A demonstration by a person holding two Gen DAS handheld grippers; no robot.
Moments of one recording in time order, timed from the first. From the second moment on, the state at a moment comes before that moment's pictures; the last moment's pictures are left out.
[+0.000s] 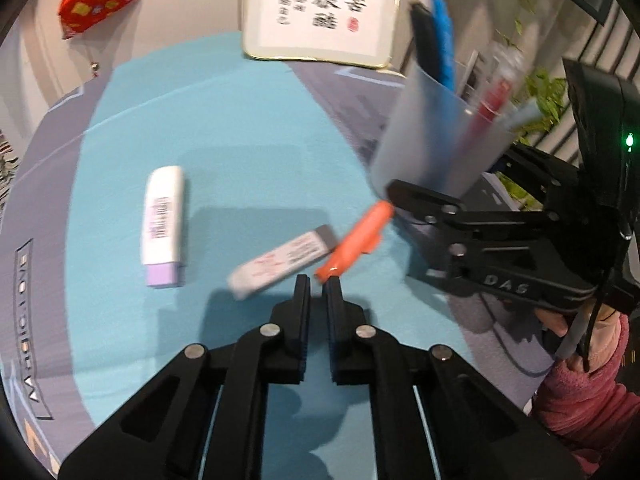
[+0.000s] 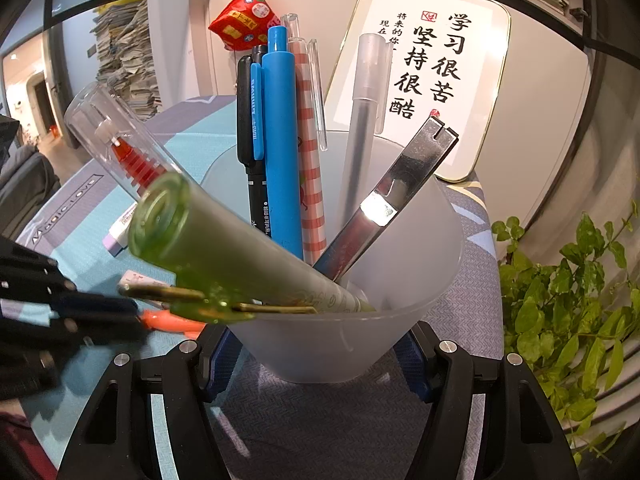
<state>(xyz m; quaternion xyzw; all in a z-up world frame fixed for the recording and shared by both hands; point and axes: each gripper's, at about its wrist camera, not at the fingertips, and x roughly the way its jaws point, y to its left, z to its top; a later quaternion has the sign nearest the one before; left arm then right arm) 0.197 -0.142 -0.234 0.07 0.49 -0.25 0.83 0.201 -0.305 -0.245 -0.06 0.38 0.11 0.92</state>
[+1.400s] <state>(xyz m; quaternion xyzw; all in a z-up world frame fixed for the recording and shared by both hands) 0.173 -0.150 -0.168 0.11 0.38 -0.32 0.86 0.201 -0.307 -0.245 -0.06 0.38 0.11 0.92</state>
